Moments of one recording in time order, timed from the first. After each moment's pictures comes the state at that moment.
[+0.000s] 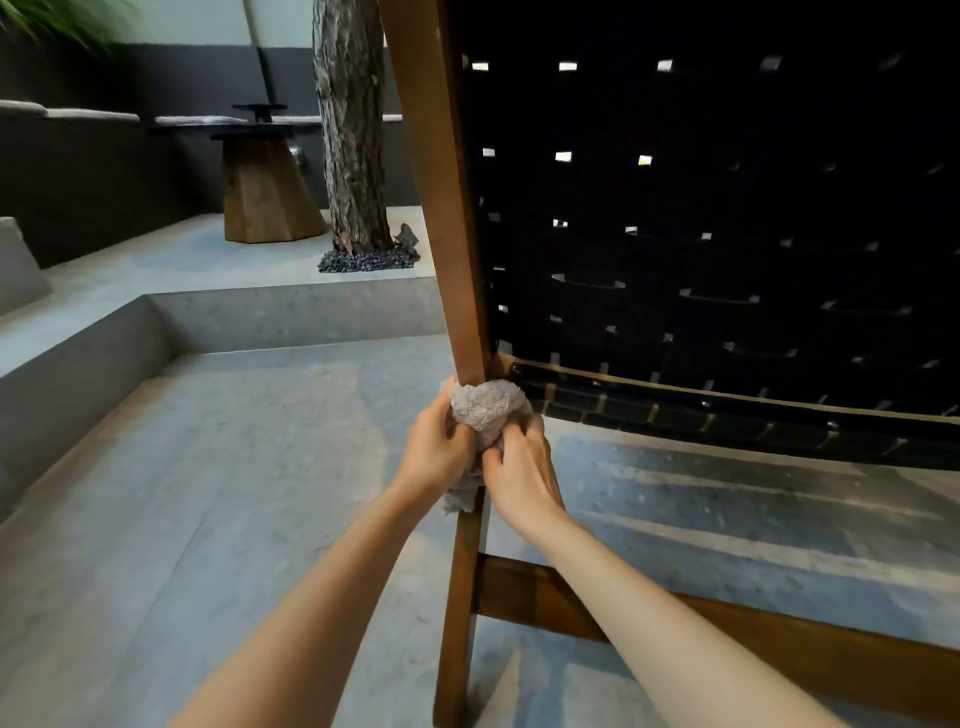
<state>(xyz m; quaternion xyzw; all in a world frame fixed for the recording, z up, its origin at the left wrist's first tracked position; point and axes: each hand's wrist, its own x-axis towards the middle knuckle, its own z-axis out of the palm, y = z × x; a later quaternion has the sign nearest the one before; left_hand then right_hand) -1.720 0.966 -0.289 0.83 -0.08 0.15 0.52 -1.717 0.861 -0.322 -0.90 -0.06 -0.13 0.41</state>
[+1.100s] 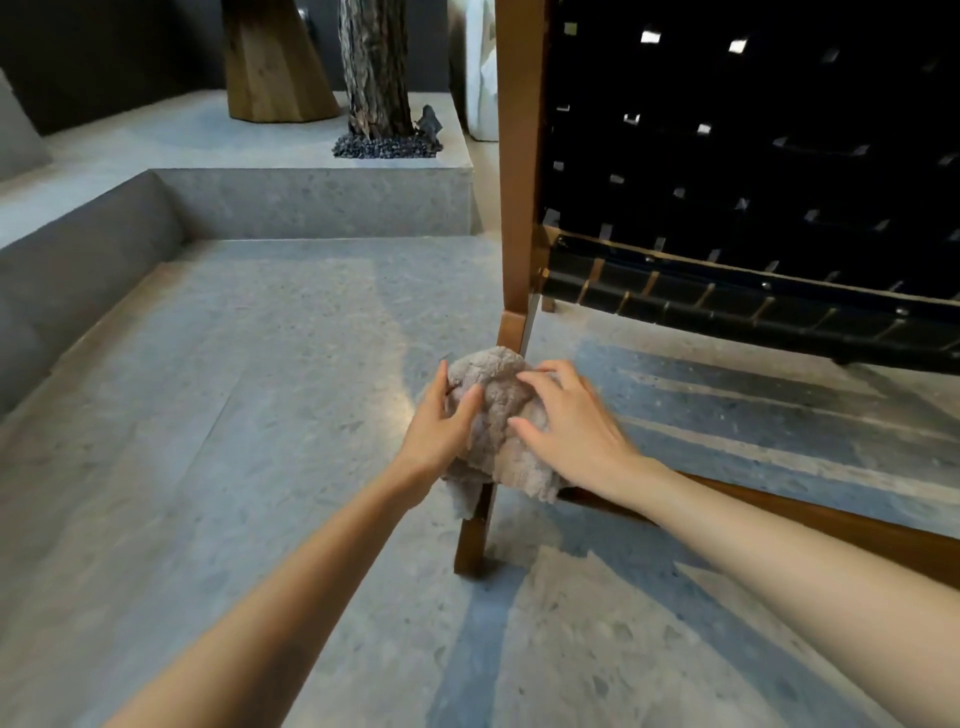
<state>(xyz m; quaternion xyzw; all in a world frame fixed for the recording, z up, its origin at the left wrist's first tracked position) -1.782 0.994 -0.378 0.76 0.06 0.01 0.64 -1.767 0.830 -0.363 -0.95 -0.19 -0.07 0.23</state>
